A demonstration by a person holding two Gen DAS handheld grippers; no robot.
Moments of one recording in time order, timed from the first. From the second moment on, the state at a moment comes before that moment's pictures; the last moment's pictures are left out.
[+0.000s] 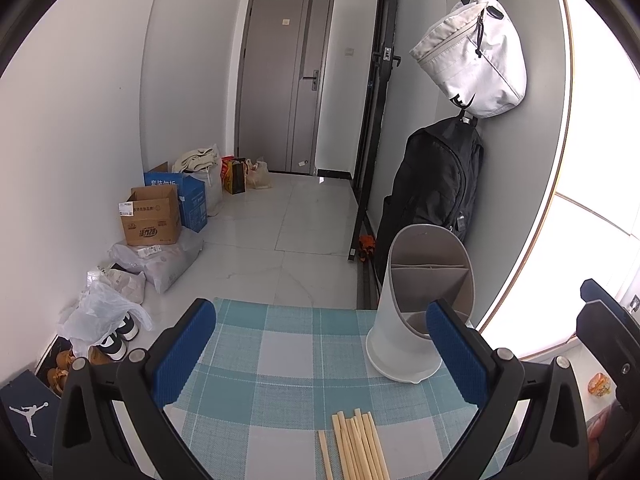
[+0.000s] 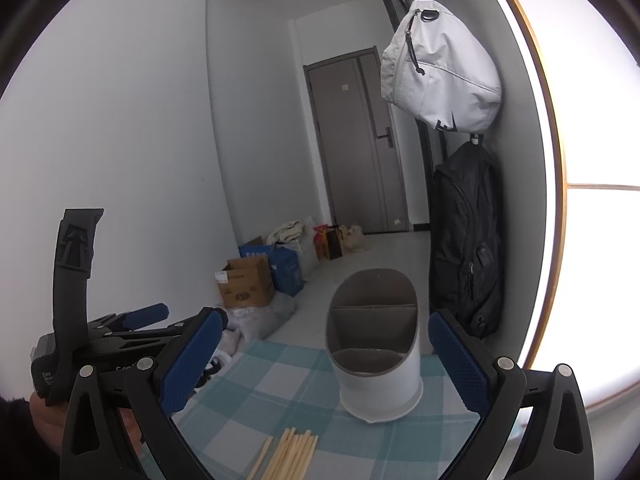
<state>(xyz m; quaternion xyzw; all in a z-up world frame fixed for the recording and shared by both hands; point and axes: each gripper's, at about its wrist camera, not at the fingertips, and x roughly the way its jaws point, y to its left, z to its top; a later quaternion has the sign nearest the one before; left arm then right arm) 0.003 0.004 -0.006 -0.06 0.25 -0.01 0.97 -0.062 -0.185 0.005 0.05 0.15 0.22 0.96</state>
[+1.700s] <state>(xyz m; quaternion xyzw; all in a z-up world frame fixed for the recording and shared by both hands) 0.021 0.116 -0.059 -0.15 0.40 0.03 0.90 0.046 -0.084 -0.138 -0.04 0.62 0.23 0.75</state>
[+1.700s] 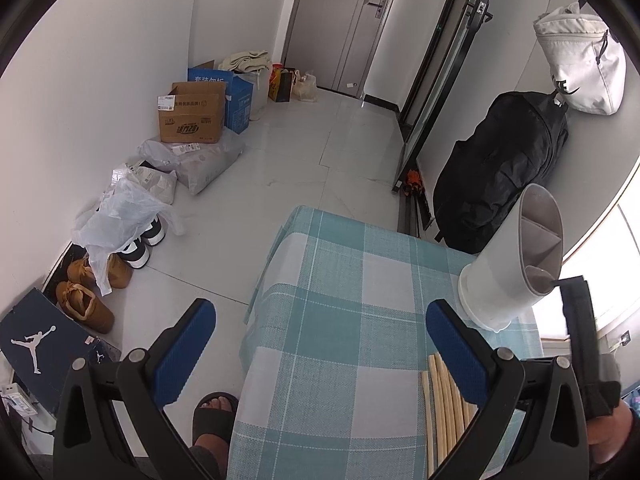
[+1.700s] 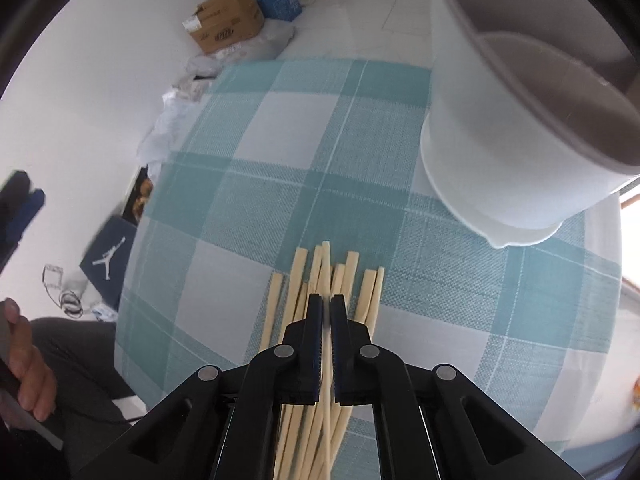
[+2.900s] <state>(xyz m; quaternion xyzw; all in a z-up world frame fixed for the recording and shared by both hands) 0.041 0.014 -0.144 0.01 0.62 -0.02 0.79 -0.010 -0.206 -0.019 0.16 0.30 0.24 0.91</state>
